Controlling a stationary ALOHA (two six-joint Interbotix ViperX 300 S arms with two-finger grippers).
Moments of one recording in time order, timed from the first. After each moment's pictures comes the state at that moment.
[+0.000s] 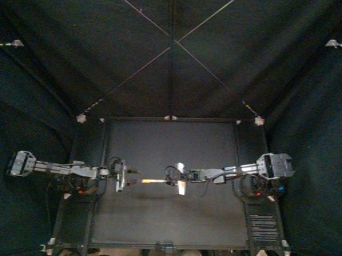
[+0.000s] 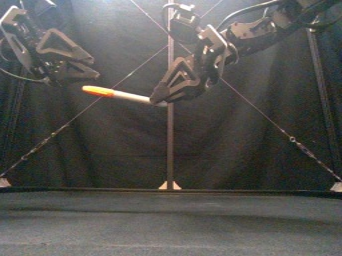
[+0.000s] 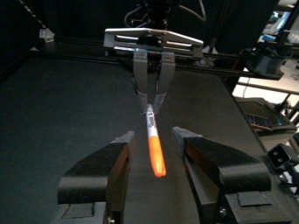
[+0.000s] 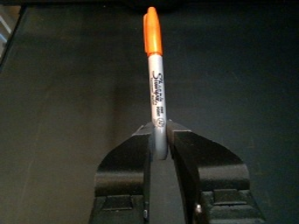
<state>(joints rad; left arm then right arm) -0.02 -0.69 1.19 -0.10 -0.33 0.00 -0.01 -0.01 0.54 -0.02 -0.03 0.01</state>
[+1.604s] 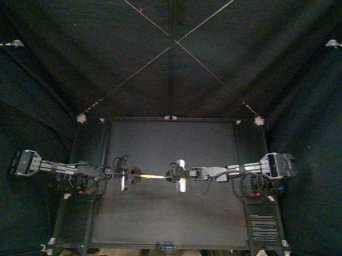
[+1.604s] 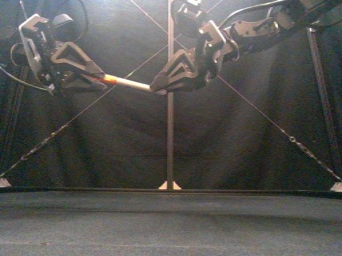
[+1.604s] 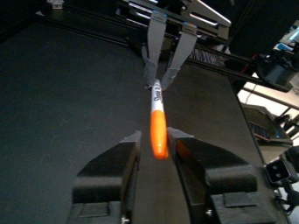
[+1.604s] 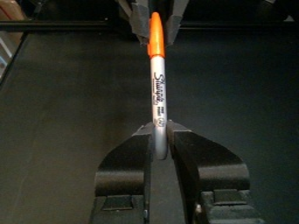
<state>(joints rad) -0.02 -0.61 1.16 -0.27 -0.33 0.00 -0.03 -0.05 0.57 -0.04 -0.12 0.01</state>
